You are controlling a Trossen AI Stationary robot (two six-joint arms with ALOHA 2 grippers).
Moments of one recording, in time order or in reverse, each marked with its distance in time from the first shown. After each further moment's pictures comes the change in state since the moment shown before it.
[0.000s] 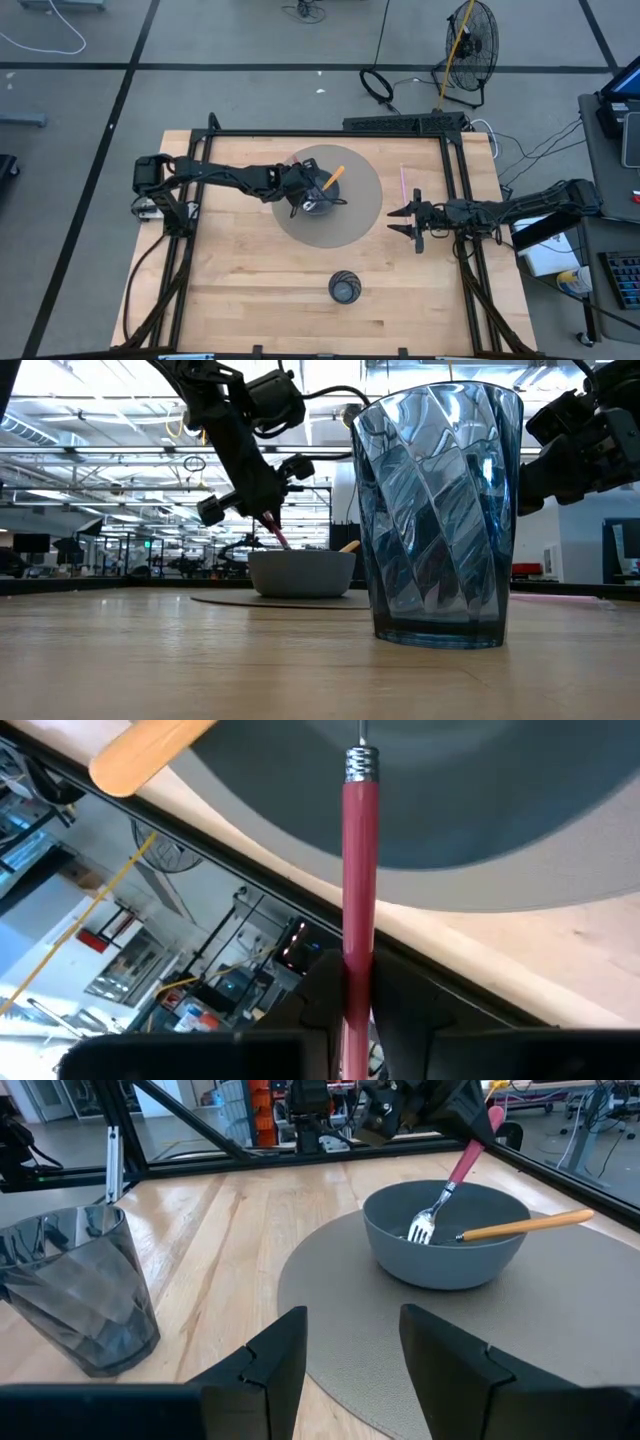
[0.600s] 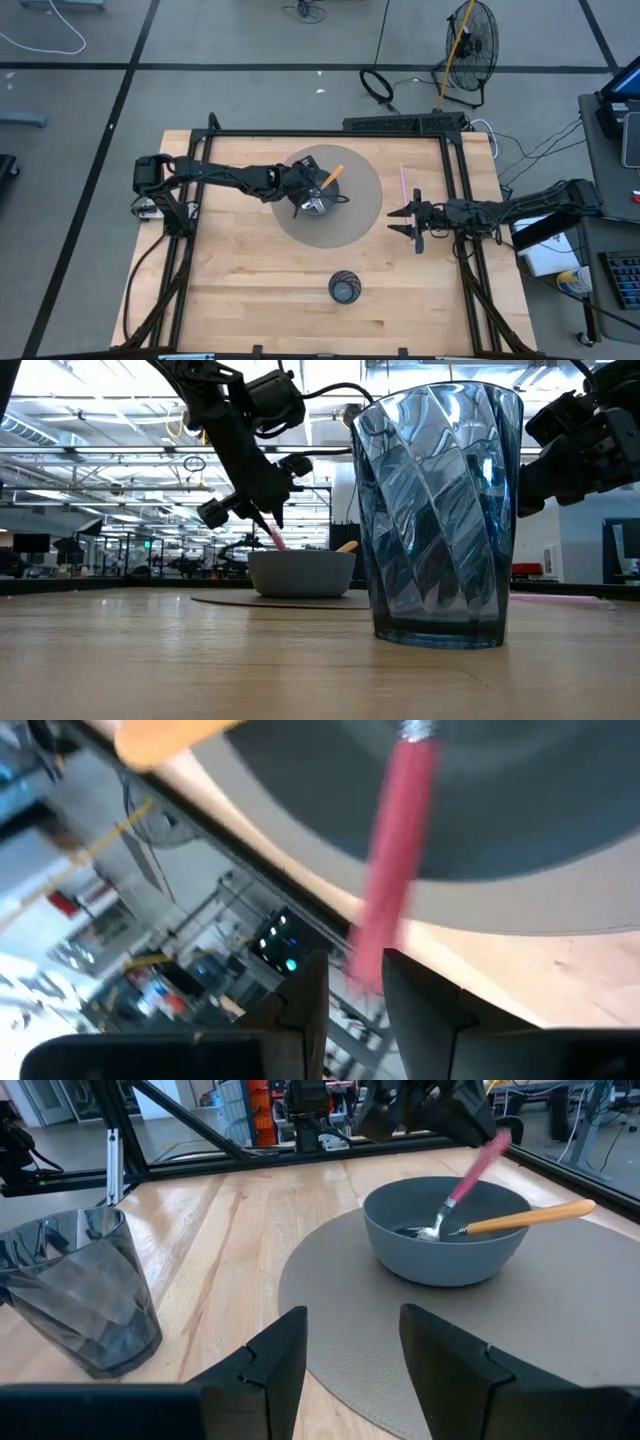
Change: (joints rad) left arm 0.000 0.000 -0.001 0.000 -0.002 -0.157; right arm 0.000 0.000 0.000 -0.004 0.000 0.019
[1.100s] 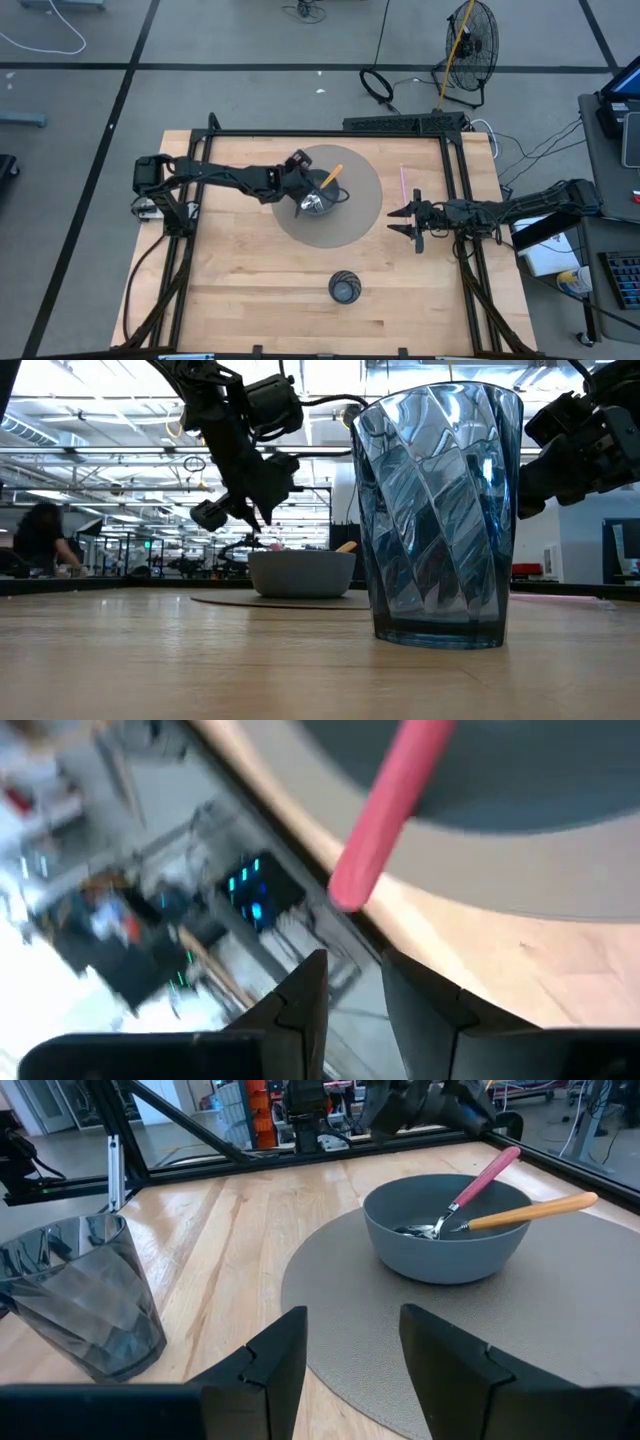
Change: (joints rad) left arm -0.008 0.000 -0.001 -0.071 -0.125 -0.266; right arm 0.000 0.000 0.000 0.001 0.000 0.026
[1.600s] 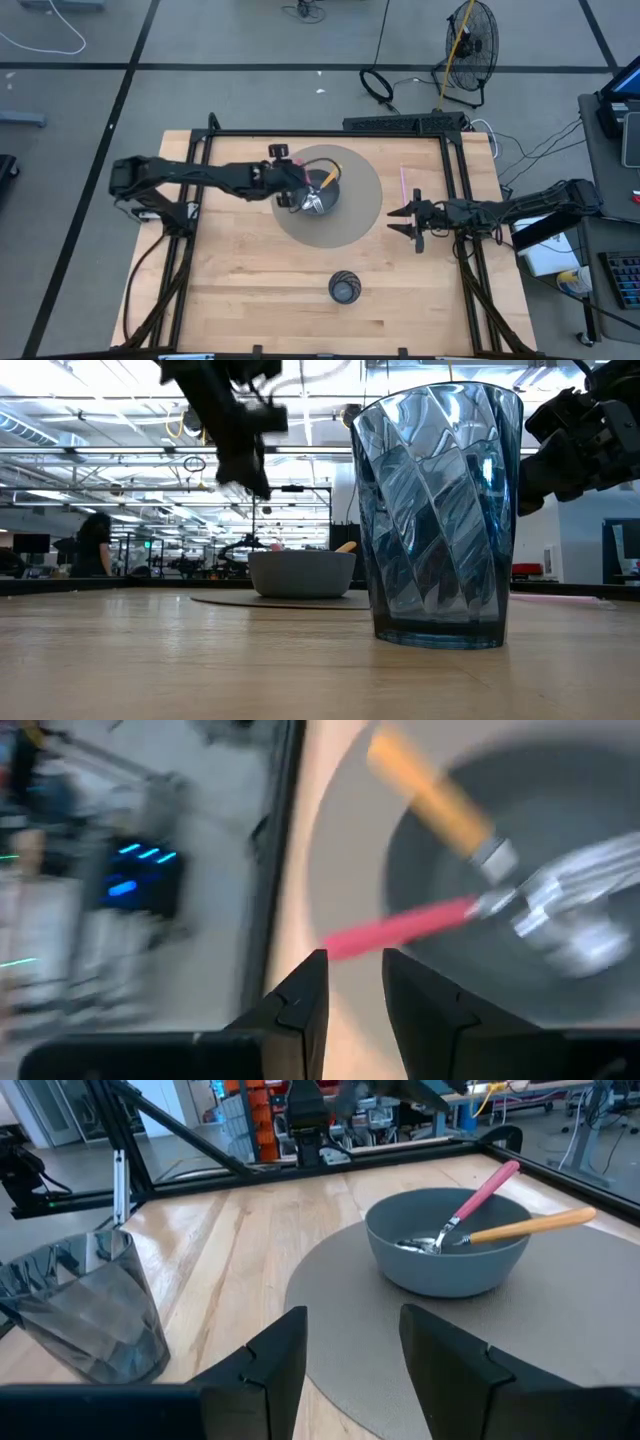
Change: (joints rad) left arm -0.037 -0.198 0.000 -0.040 0.228 -0.845; right arm 0.000 0.000 0.000 0.031 0.000 0.000
